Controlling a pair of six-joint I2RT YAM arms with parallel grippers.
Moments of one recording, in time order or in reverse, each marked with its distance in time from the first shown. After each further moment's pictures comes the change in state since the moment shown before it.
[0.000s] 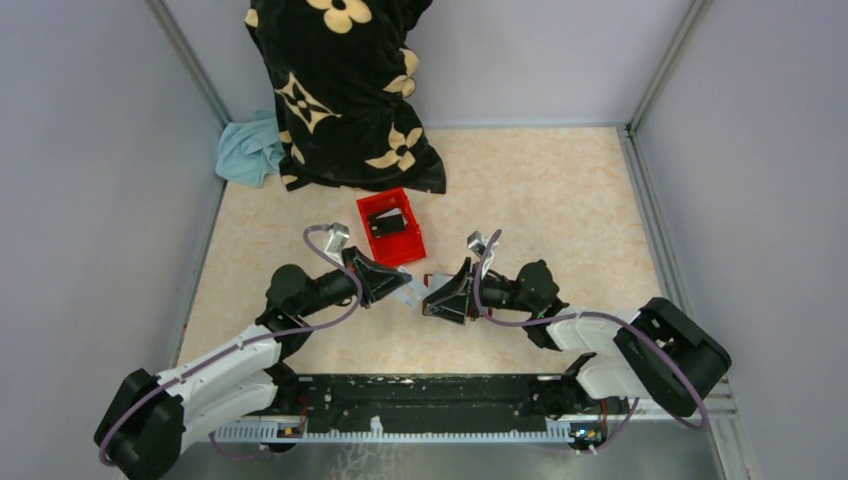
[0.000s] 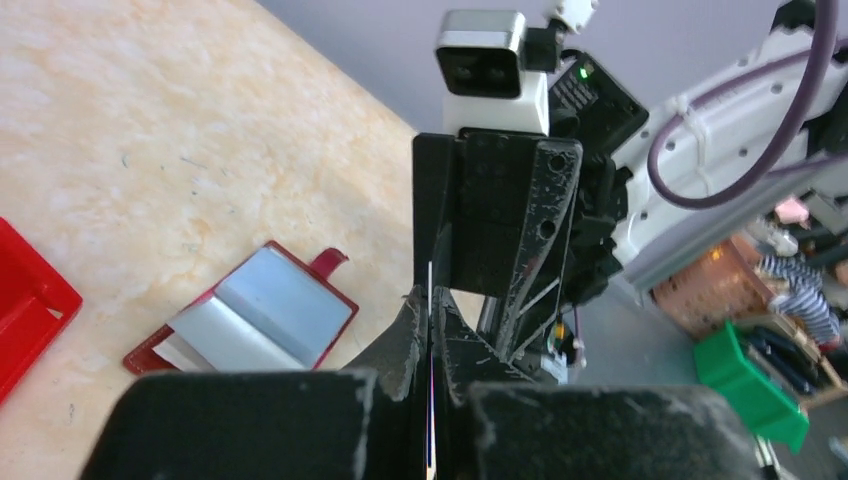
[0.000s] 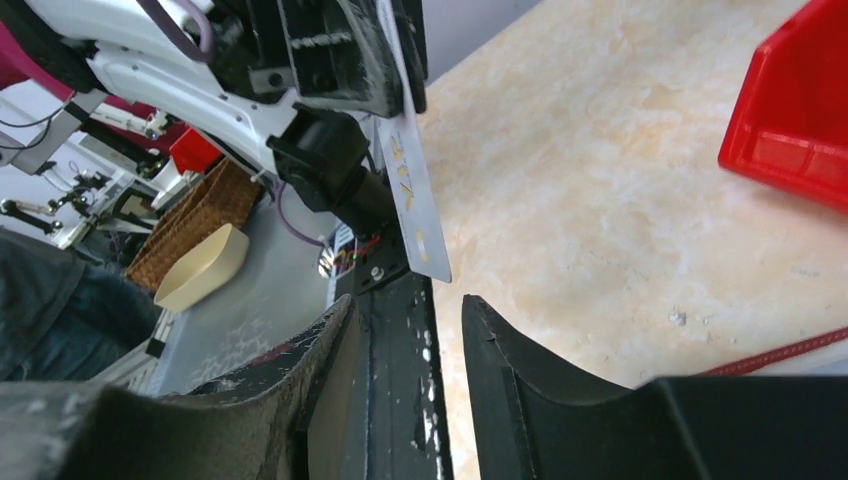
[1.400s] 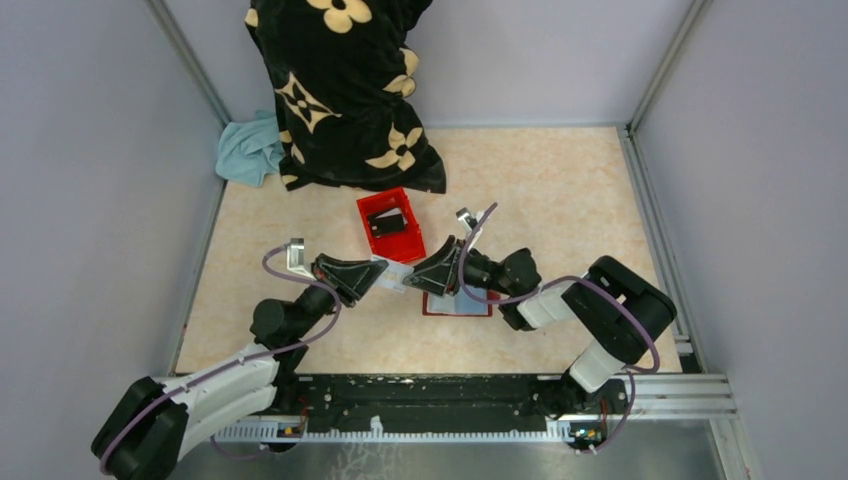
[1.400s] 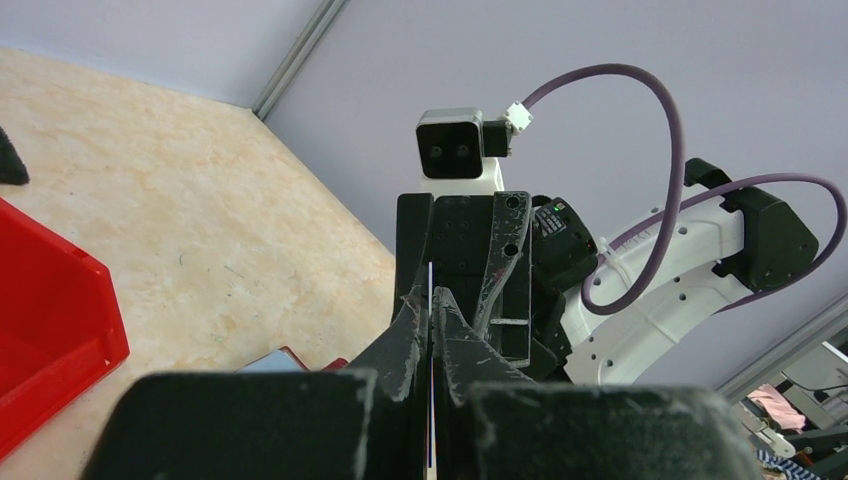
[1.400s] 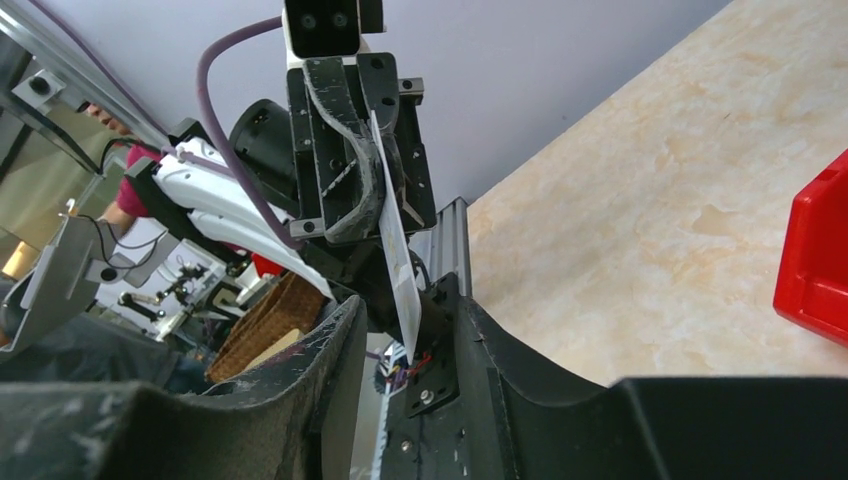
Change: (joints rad) left arm 0.000 -0.102 -0.247 0.430 -0.368 -0.204; right arm 0.024 0.322 0.169 0.423 0.096 0.299
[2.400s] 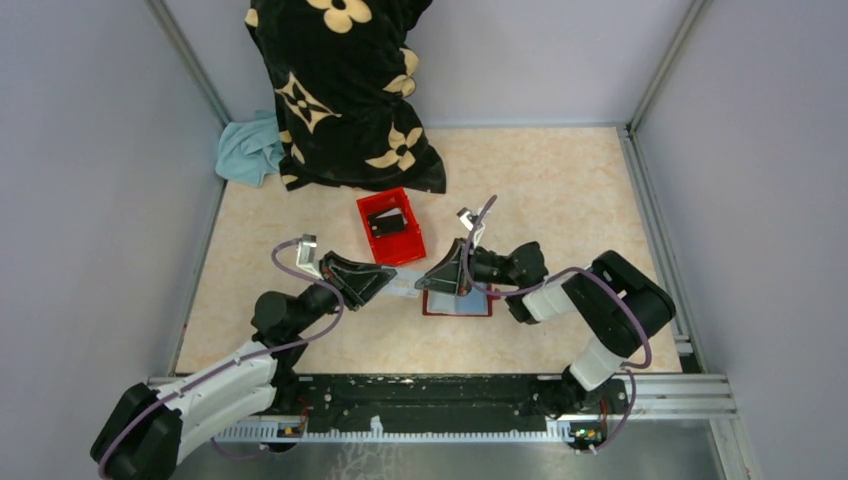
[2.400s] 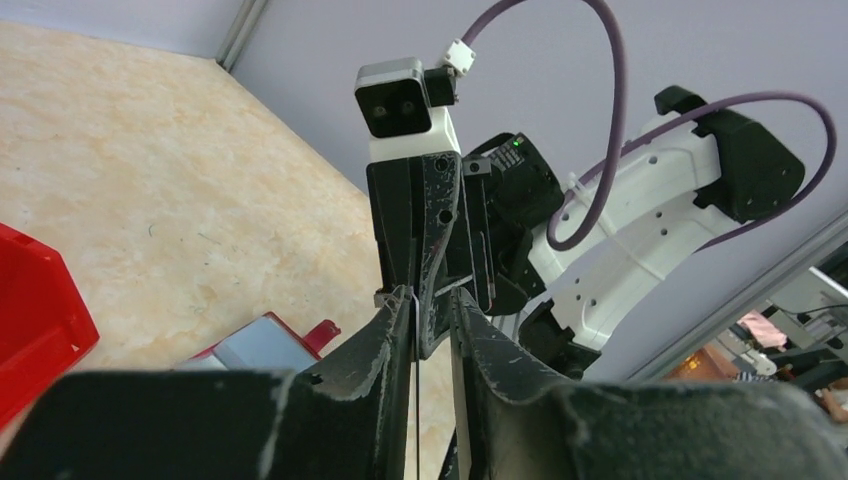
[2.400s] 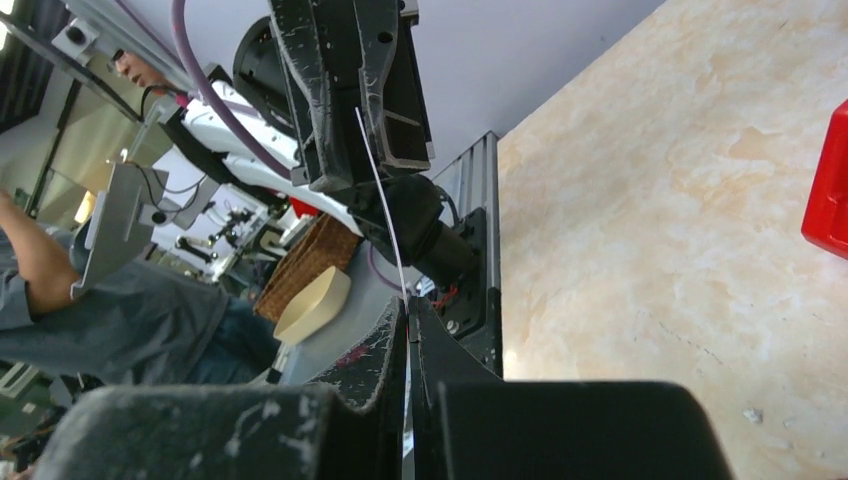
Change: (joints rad) left arm 0.000 -0.021 0.048 -0.109 0.130 0.024; right arm -0.093 0.027 0.001 0.009 -0.209 0.092
